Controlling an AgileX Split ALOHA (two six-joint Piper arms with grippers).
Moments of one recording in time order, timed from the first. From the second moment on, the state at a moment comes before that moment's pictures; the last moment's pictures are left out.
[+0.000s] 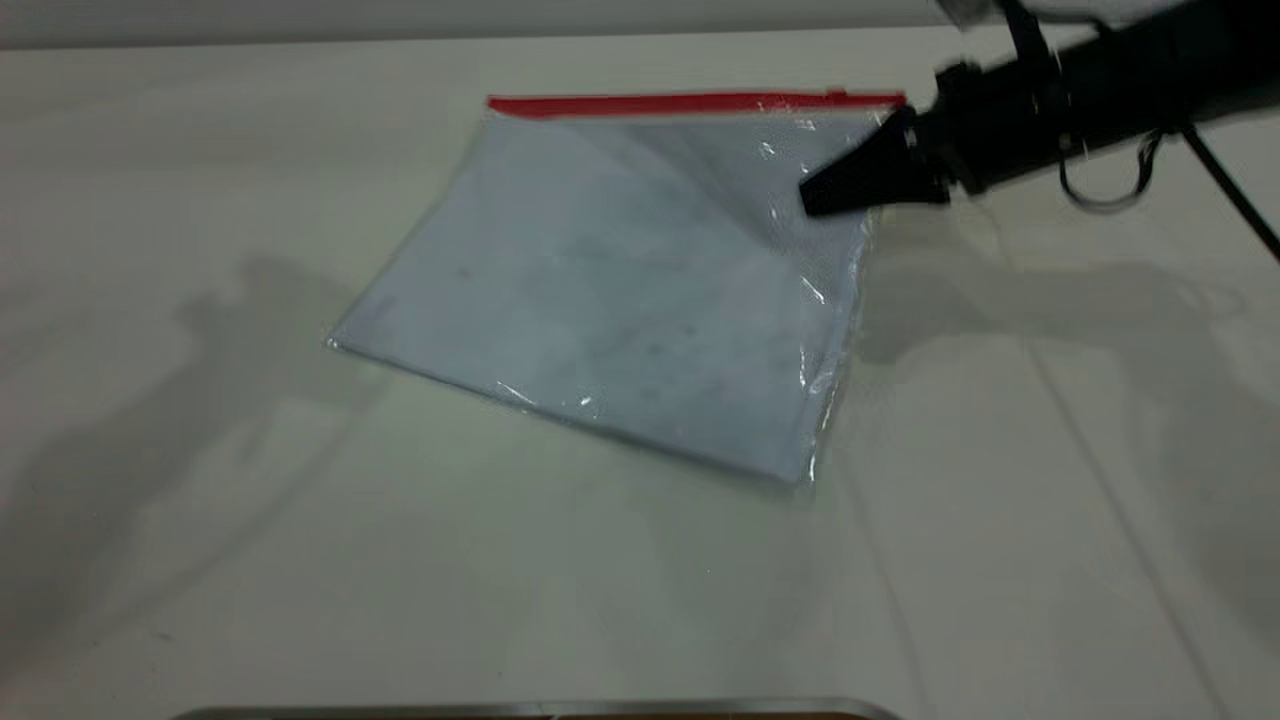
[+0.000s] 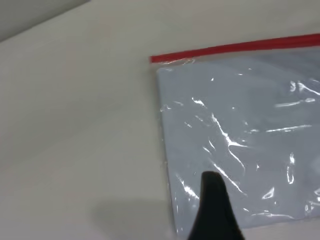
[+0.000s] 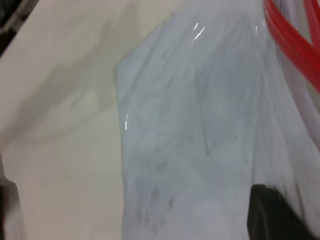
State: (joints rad) left arm -0.16 1.63 -1.03 -0.70 0.32 0.92; right arm 0.06 2.49 -1.39 1.46 0.95 -1.79
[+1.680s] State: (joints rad) left arm -0.36 2.15 -1.65 -0.73 0.79 1.60; right arm 0.34 2.28 -1.40 1.45 0.75 -2.09
